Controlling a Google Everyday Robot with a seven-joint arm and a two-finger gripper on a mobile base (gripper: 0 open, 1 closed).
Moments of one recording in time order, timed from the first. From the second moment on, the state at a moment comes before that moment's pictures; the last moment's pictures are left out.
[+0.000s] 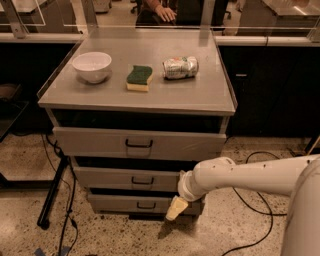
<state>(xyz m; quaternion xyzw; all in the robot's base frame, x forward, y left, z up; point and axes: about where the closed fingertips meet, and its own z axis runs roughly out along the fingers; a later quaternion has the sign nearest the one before) 0.538 -0.071 0.464 -0.56 0.79 0.09 0.21</state>
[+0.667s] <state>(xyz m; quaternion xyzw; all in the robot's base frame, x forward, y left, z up) 0.562 -0.078 0.454 -0.56 0.79 0.07 0.22</state>
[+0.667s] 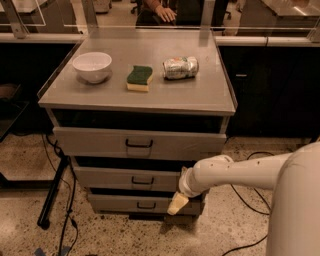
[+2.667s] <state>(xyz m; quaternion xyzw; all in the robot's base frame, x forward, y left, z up) 0.581 -0.075 0.401 -0.57 0.80 0.09 0.18</state>
